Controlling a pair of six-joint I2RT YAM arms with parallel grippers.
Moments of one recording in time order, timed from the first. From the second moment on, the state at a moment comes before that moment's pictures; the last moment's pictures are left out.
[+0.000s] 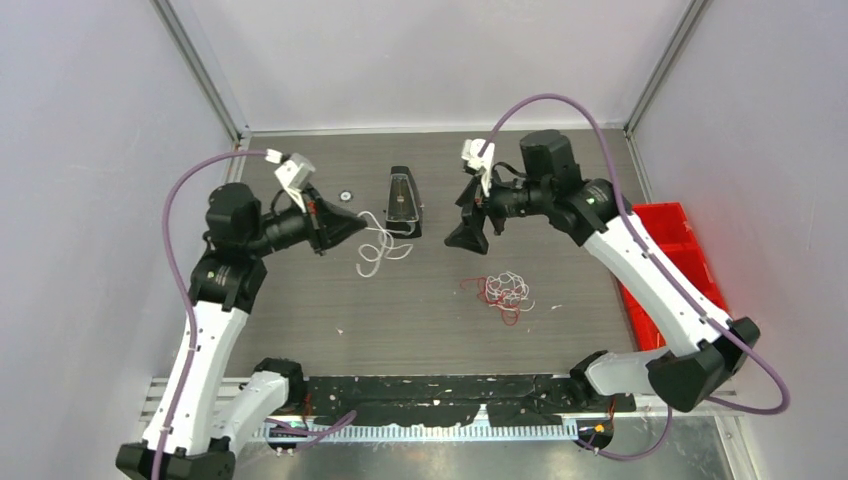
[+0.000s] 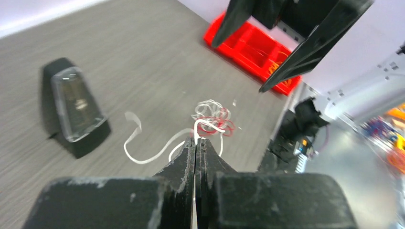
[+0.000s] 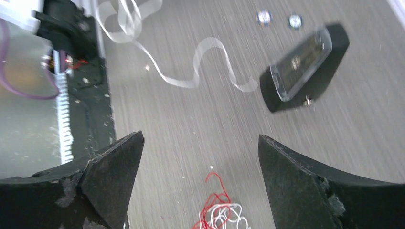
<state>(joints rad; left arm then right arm) -0.11 0.84 1.04 -0.34 0.87 -0.21 0.55 1.33 1.41 -0.69 -0.66 -0.35</state>
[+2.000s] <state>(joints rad) -0.44 1.08 1.21 -0.38 0.78 -0.16 -0.47 1.51 1.92 -1.42 -0.71 -1.00</state>
